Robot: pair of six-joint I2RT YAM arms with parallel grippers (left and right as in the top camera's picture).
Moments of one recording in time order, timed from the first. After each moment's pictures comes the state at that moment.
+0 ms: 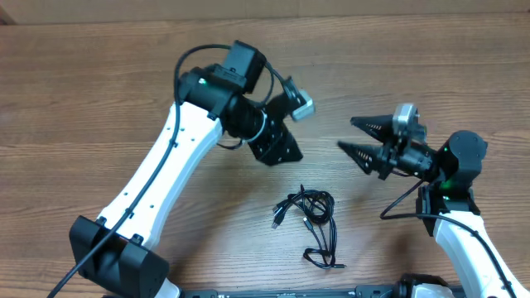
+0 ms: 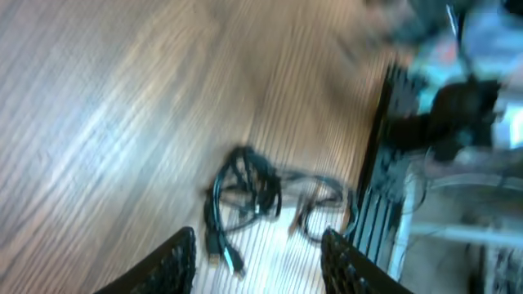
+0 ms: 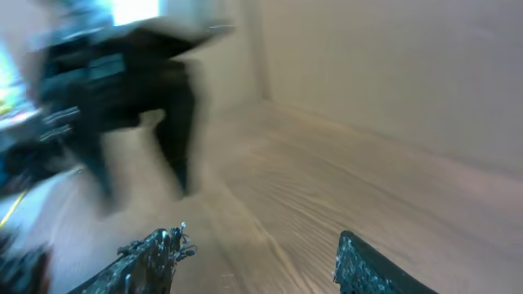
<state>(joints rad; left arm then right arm) -0.49 1.74 1.69 -1.27 0.67 0.48 -0.10 1.20 0.50 0.60 -1.11 0.13</state>
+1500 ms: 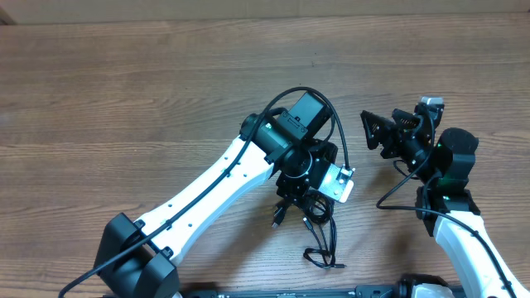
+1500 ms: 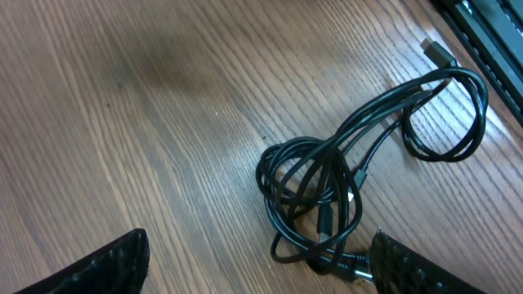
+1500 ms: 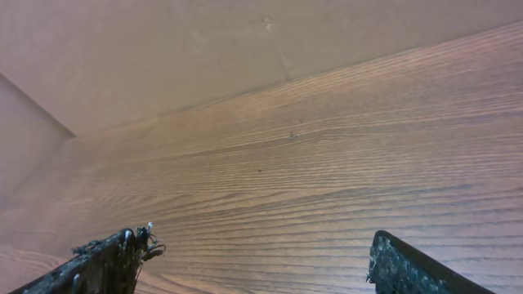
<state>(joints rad) -0.77 1.74 1.52 -1.02 0.42 1.27 -0.10 1.20 0.50 0.37 -0.49 0.30</state>
